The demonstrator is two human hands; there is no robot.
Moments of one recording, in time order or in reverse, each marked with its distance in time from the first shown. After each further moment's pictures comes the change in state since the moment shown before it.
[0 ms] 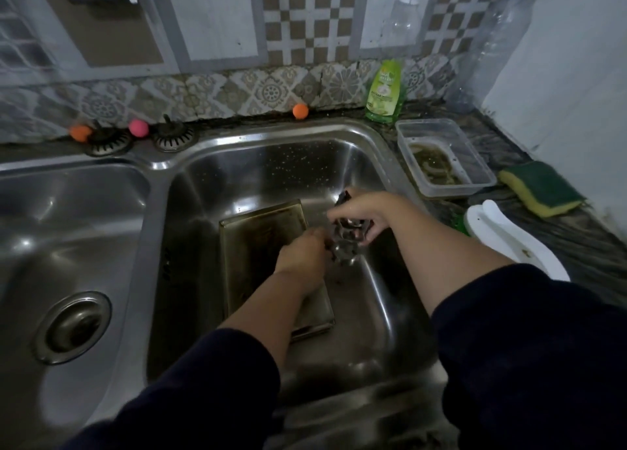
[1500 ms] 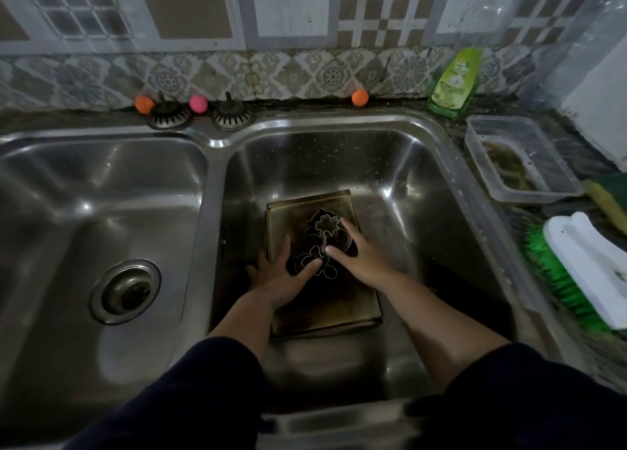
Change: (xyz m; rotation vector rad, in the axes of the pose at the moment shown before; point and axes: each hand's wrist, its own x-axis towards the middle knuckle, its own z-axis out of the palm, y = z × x) left_hand -0.041 -0.116 -0.011 -0.269 -0.128 -0.519; right_hand 0.027 0.036 0.132 0.022 0.111 -0.285
